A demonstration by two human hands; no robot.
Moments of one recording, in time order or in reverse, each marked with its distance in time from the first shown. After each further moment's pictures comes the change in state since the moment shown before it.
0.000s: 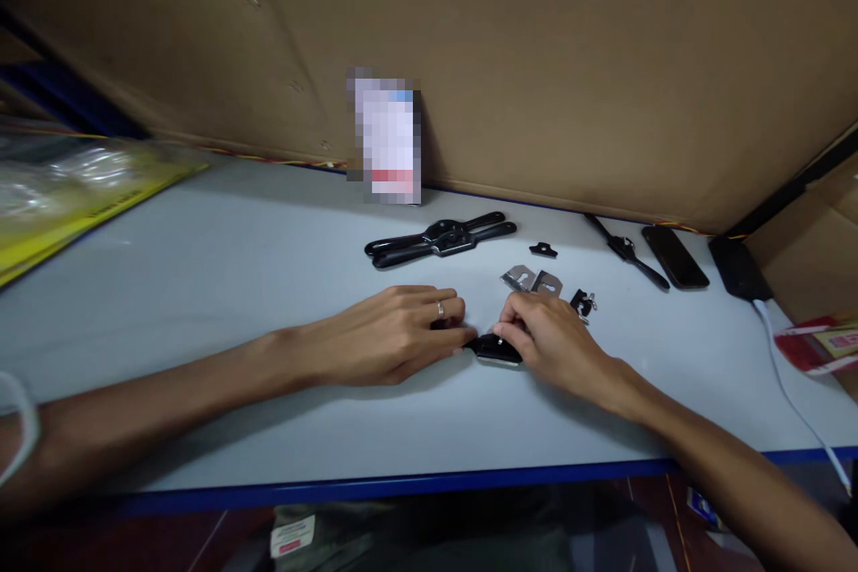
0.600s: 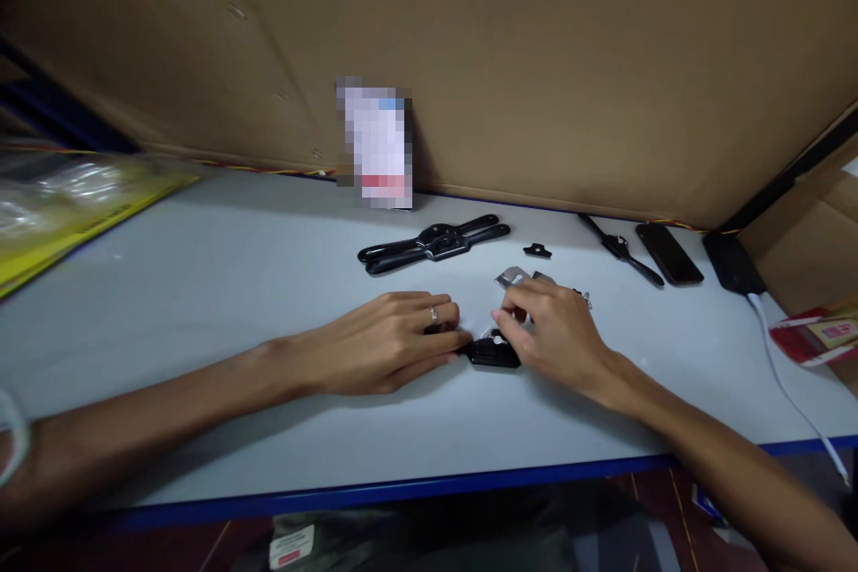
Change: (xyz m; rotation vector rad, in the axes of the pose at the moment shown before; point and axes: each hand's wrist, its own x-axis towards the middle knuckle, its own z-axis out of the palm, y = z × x) left_hand 0.000 0.001 0.000 -0.009 0.033 0.003; right_hand -0.001 -0.002 -0.002 -0.112 0.225 -0.084
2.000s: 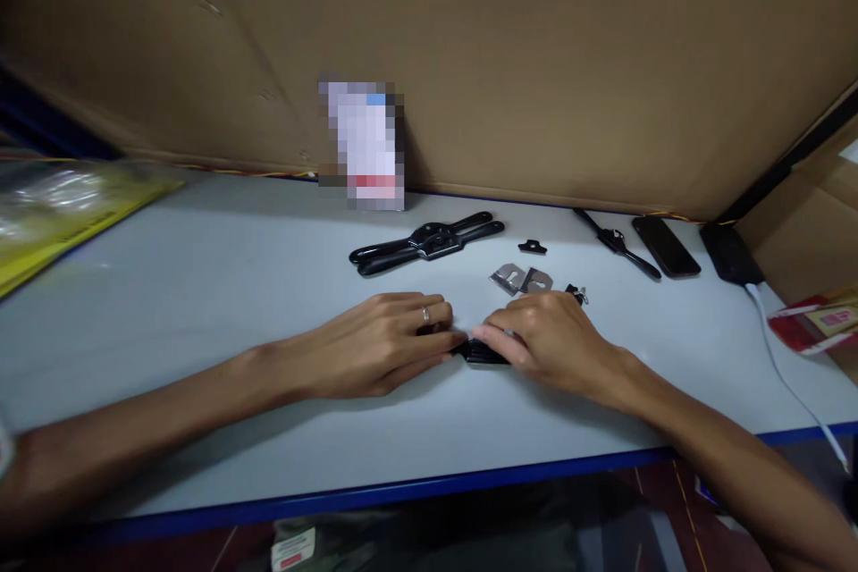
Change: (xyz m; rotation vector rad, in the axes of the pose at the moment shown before) left_hand -0.001 0.000 0.001 -0.009 0.023 0.013; right_hand -0.003 0.001 -0.008 -0.029 -0.138 -0.201
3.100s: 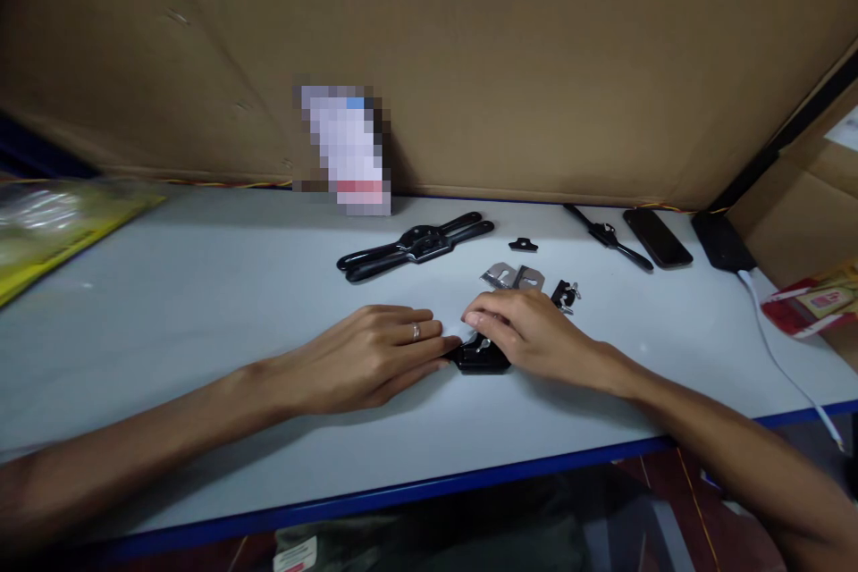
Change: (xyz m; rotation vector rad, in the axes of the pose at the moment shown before) left_hand 0.000 0.007 0.005 0.015 0.056 0.019; right_hand 0.007 -0.001 0.005 0.379 -0.059 0.154
